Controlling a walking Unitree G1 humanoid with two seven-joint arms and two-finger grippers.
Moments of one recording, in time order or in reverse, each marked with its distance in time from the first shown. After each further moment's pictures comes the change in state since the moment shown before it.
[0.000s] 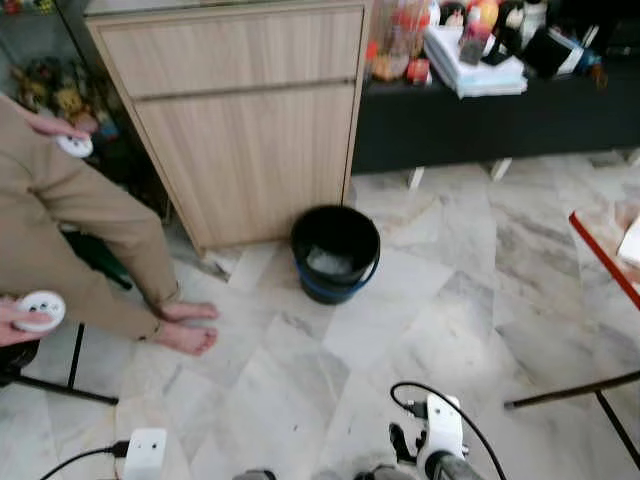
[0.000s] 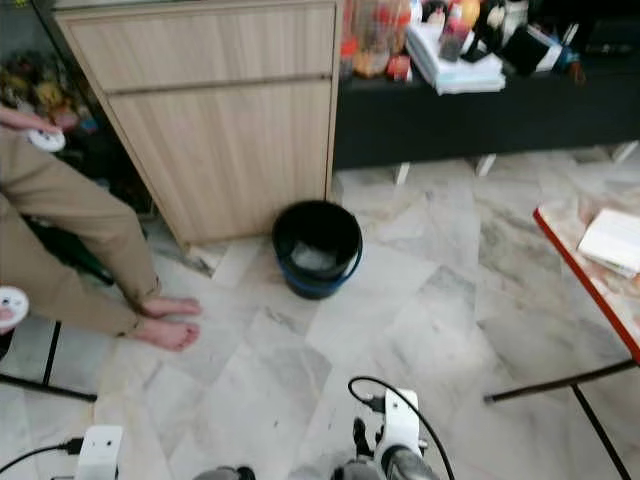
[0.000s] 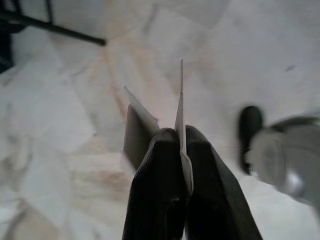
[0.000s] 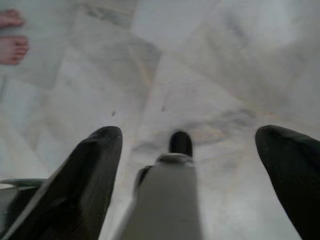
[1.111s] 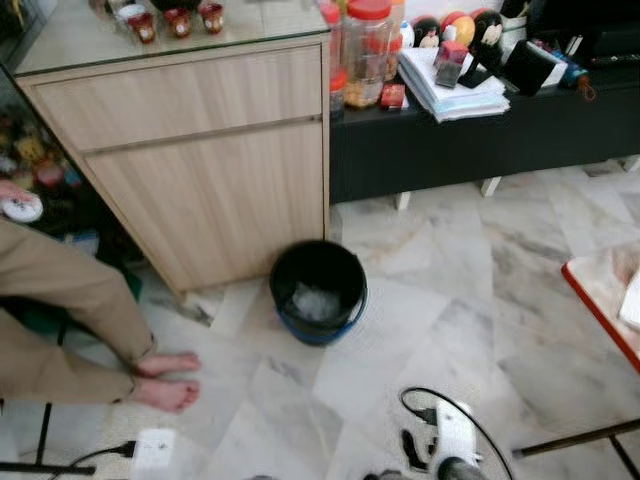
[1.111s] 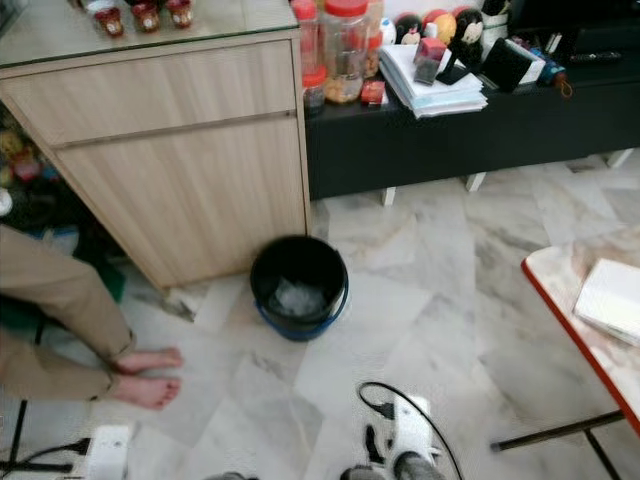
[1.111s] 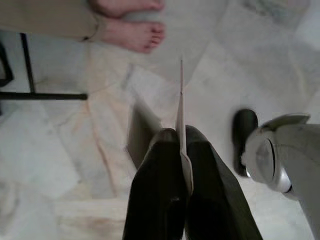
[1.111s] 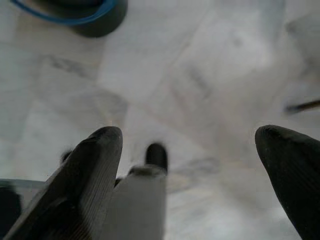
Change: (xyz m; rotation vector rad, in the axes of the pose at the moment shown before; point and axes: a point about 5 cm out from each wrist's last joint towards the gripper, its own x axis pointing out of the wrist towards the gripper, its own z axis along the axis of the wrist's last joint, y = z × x) left arm 0.001 -0.003 0.003 0.005 -0.007 -0.019; right arm -0.003 -0.017 -0.004 -0.016 0.004 -0.055
